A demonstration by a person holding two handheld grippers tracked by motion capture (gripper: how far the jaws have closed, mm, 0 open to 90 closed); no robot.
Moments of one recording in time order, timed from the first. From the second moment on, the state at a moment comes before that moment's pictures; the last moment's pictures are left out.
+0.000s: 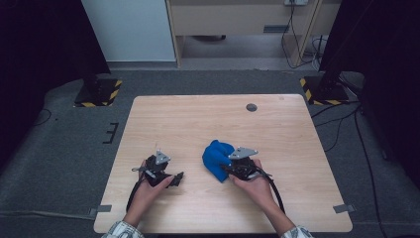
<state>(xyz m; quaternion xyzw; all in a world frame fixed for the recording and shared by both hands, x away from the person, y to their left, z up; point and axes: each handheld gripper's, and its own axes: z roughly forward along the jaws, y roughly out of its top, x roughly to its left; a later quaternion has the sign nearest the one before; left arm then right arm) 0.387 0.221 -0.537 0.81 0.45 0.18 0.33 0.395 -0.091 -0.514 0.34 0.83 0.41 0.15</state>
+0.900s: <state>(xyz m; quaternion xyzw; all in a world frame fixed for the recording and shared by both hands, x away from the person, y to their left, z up) 0.381 0.216 -0.524 0.81 0.43 0.19 0.35 0.383 -0.116 -0.478 0.36 0.81 0.44 0.16</state>
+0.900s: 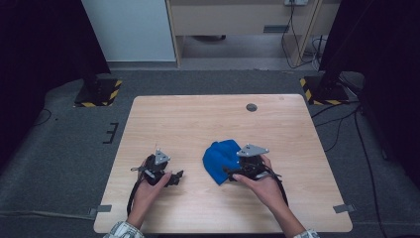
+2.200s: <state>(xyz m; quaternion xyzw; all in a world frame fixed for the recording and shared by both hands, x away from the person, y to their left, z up) 0.376 0.205 -0.519 0.81 0.43 0.19 0.36 0.422 -0.167 -0.528 0.44 0.81 0.35 0.15</state>
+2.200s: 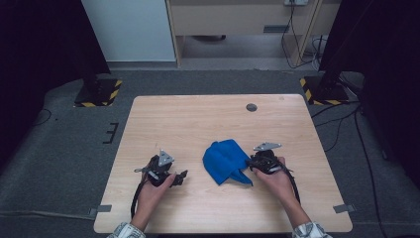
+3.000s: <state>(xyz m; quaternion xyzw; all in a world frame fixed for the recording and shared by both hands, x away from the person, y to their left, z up) 0.376 0.203 -0.517 0.81 0.42 0.19 0.36 0.400 -0.144 -0.490 0.37 0.81 0.43 0.14</state>
